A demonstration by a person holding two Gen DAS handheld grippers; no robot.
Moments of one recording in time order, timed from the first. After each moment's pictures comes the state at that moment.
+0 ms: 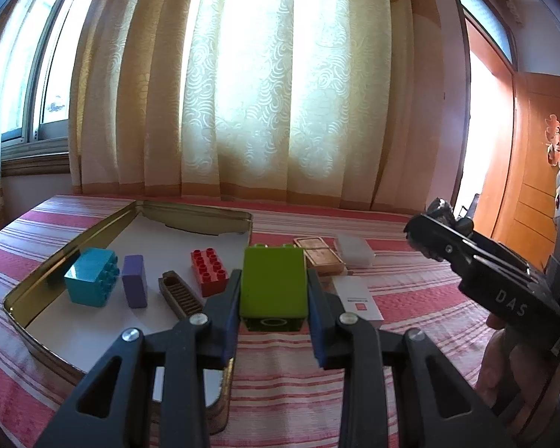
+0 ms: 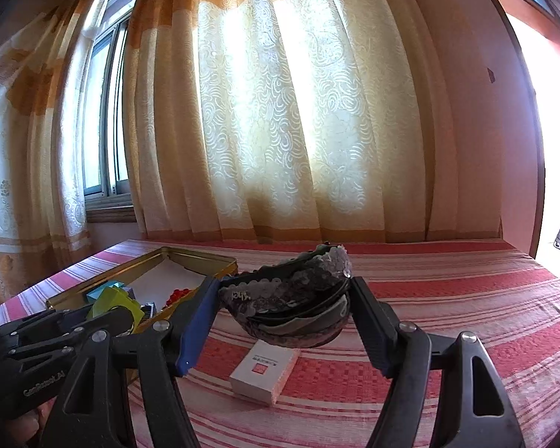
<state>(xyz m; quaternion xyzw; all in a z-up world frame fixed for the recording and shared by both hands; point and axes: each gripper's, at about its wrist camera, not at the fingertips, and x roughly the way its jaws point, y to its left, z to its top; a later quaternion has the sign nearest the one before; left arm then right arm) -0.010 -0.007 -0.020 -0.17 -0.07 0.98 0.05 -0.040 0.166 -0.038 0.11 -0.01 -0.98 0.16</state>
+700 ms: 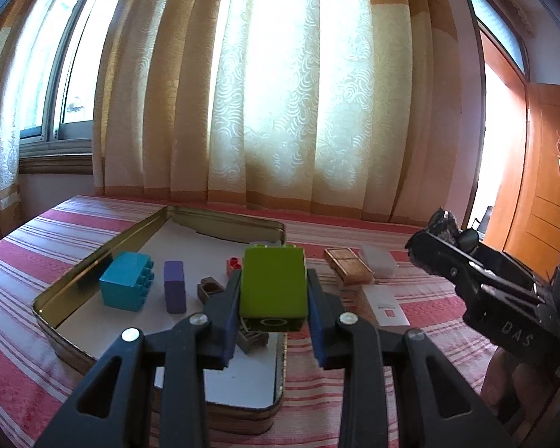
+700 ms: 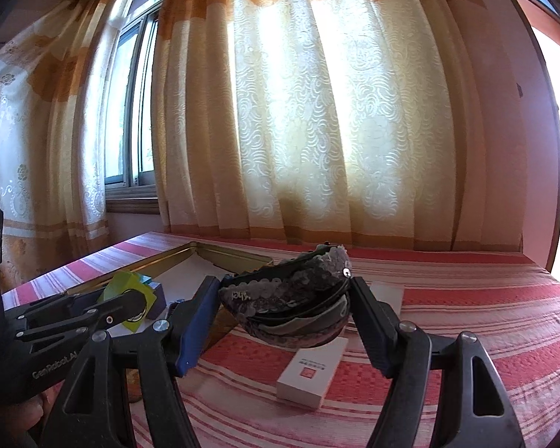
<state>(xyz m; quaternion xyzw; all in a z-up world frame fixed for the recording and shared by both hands) -0.003 -0.038 -0.019 -0.16 -0.08 0.98 0.02 -0.033 0.127 -0.040 0.10 0.02 -0.98 0.20</state>
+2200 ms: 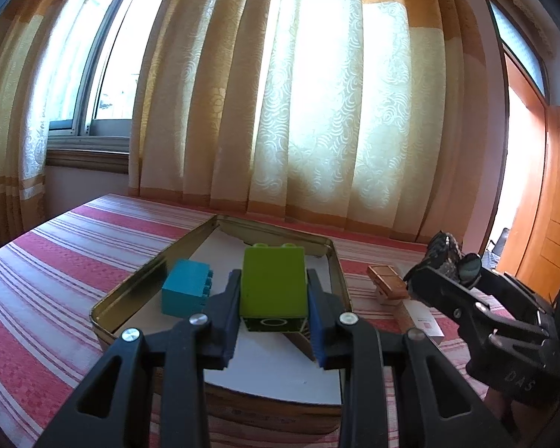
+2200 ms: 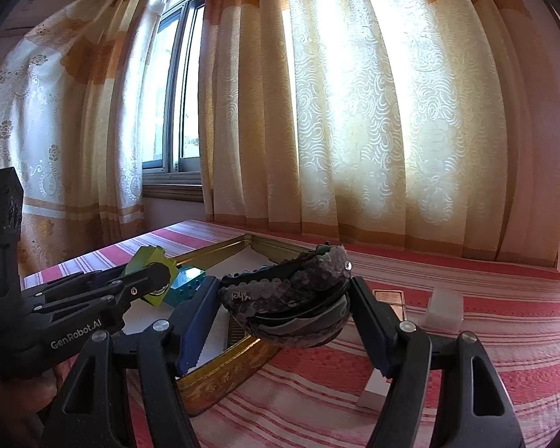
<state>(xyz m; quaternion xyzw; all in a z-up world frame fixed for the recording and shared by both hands) 0.006 -0.092 -0.022 -0.14 -0.11 0.98 -0.02 -0.022 0.069 -0.043 0.11 0.05 -0.96 0.26</state>
